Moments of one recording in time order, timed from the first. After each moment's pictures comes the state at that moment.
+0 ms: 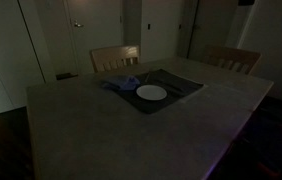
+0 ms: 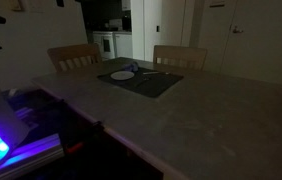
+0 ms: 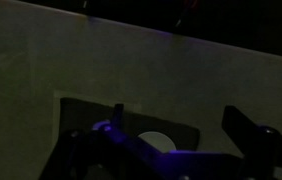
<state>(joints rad) 0.13 -0.65 0.18 -2.52 0.02 1.79 0.05</state>
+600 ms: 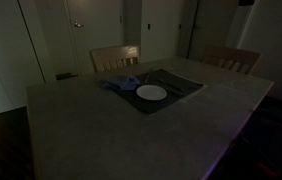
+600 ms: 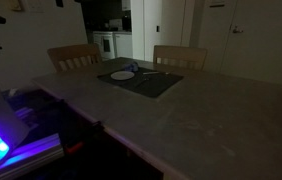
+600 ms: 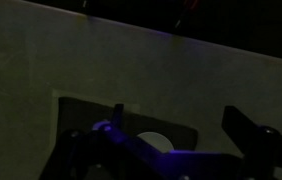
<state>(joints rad) 0.13 -0.65 0.18 -2.52 0.02 1.79 0.05</state>
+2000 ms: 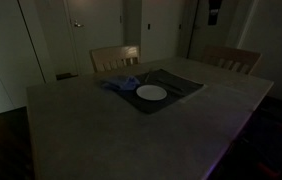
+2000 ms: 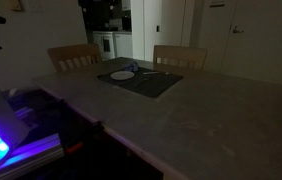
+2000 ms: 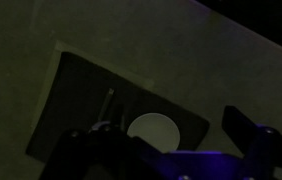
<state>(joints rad) 0.13 -0.37 0.03 -2.43 -0.07 1.99 -0.27</state>
